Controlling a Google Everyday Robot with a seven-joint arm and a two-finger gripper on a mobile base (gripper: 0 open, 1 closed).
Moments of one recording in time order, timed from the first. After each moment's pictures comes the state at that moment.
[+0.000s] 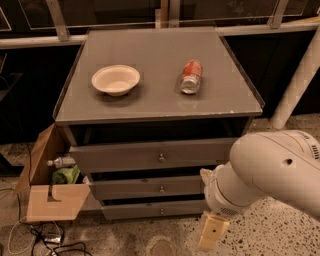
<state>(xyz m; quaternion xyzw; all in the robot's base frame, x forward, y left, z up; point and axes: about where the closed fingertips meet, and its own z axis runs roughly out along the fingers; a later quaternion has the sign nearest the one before) 0.367 -0.117 0.716 -0.62 0.77 0.05 0.14</state>
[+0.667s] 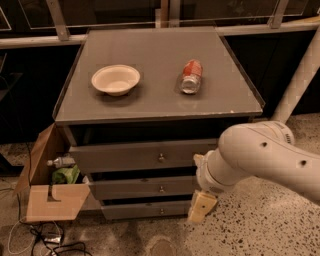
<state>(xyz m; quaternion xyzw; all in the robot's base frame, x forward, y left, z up) 0.431 -0.114 0.690 -0.61 0.77 0.04 0.17</state>
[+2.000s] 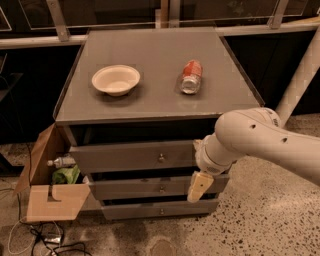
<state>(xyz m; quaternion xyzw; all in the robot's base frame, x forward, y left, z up) 0.500 -0.120 0.676 -0.62 0.76 0.03 0.19</state>
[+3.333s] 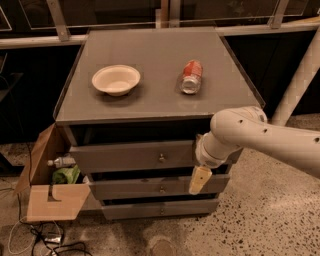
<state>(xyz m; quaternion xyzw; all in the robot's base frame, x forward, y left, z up) 0.543 -0.140 0.627 -0.61 0.77 0.03 0.17</state>
